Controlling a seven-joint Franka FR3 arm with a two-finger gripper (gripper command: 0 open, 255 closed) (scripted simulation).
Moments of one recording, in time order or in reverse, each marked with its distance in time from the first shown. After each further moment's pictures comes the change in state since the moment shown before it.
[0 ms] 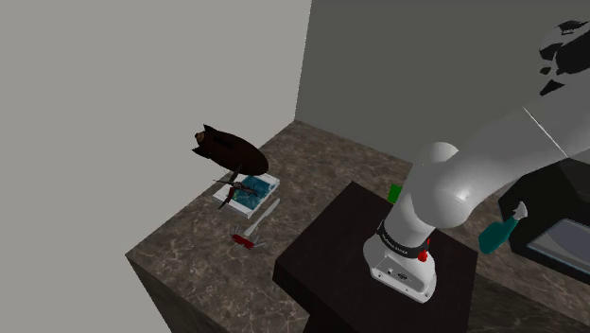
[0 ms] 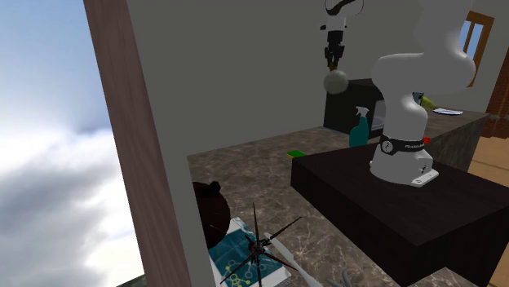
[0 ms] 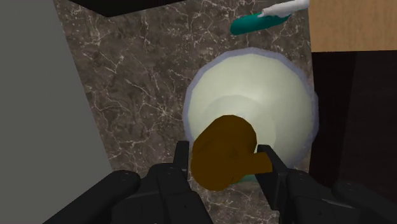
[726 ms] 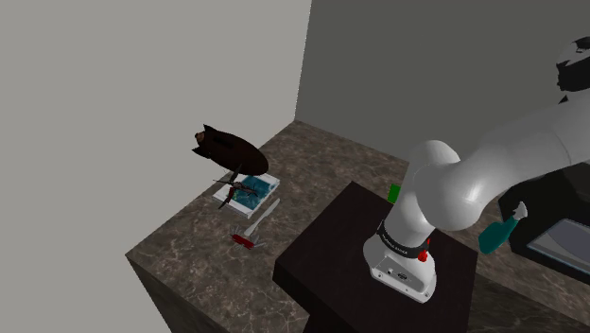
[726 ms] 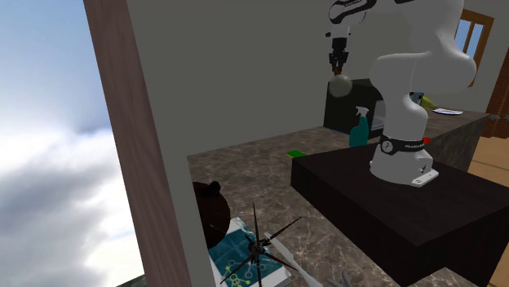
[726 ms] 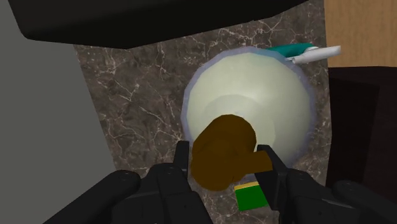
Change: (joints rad) arm 0.203 -0.190 -0.179 0.256 -0.135 -0.063 -0.063
